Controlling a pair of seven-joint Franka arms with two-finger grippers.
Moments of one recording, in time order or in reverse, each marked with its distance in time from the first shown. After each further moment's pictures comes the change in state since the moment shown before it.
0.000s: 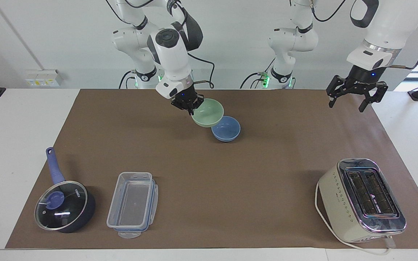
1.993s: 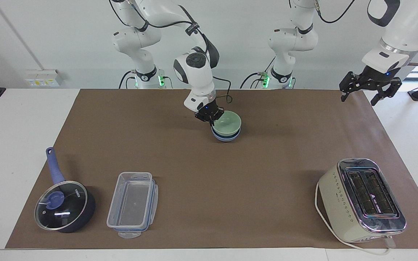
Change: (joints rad) left arm 0.065 0.053 0.000 0.113 0.034 -0.195 0.034; right arm 0.152 0.147 -0.001 -0.130 -0.042 0.355 0.075
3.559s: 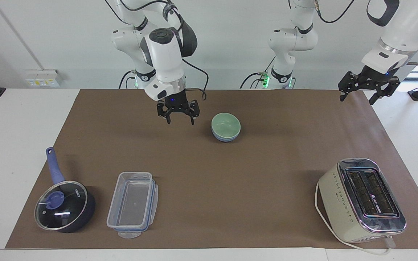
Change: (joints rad) left arm 0.043 0.000 -0.047 0.001 -0.001 -0.016 -0.036; right arm -0.242 -0.142 -0.026 0.215 -0.136 -0.307 -0.008
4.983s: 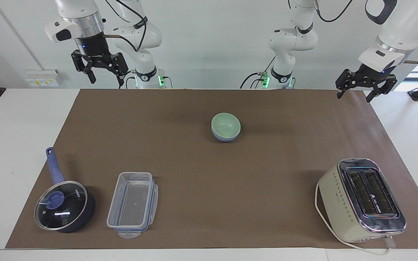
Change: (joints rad) left arm 0.009 -0.009 -0.022 -0.001 0.000 -0.033 -0.001; right arm -0.201 -0.120 -0.135 0.315 -0.001 -0.520 -0.337
